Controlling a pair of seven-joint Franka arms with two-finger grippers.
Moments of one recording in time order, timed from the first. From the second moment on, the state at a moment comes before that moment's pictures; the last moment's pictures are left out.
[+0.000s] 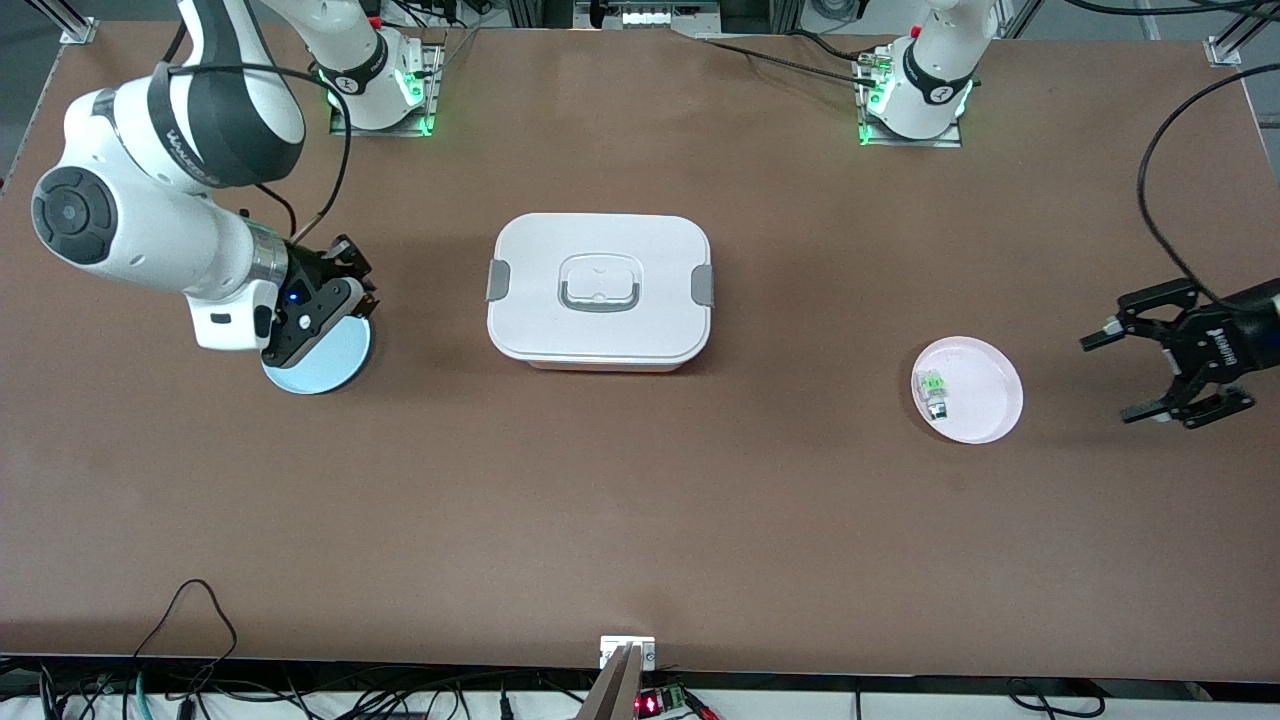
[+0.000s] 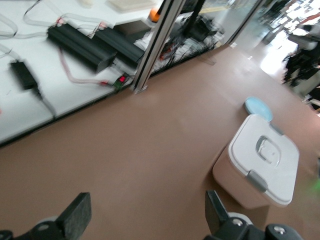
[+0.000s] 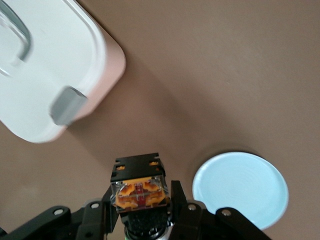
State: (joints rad) left arm 0.49 0.24 -0.27 -1.61 -0.77 1.84 1.11; right arm 0.11 0.21 0.09 -1.74 0.11 1.74 -0.60
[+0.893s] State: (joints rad) left arm 0.37 0.01 -0.30 -1.52 -0.08 1.51 0.18; right arm 0.04 0.31 0.01 -2.07 -0.09 2.30 -1.20
